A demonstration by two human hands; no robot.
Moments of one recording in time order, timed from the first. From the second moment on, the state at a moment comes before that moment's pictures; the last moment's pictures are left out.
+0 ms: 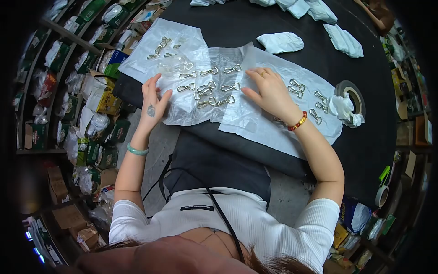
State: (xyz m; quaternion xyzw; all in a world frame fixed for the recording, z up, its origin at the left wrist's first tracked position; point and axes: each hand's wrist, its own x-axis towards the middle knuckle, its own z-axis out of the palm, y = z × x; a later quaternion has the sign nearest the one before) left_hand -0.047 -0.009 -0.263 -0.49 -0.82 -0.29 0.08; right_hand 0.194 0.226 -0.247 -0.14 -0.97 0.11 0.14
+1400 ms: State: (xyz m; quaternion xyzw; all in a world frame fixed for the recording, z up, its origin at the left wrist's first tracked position) left_hand -0.051 0.153 -0.269 -0.33 -0.70 -0.57 -0.26; right_hand 0.420 0.302 -0.261 -0.40 -0.82 0.21 0.34
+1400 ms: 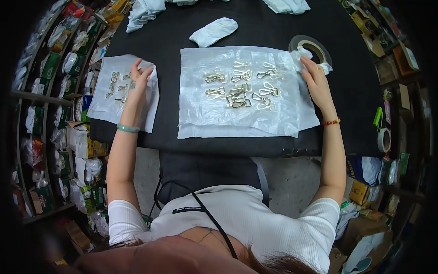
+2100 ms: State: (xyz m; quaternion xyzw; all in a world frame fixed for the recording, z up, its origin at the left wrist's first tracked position) left_hand 0.044 0.119 -0.248 -0.48 -0.66 -0.48 -0.33; right_hand 0.419 0.224 -0.223 -0.50 -0.76 0.37 0.18
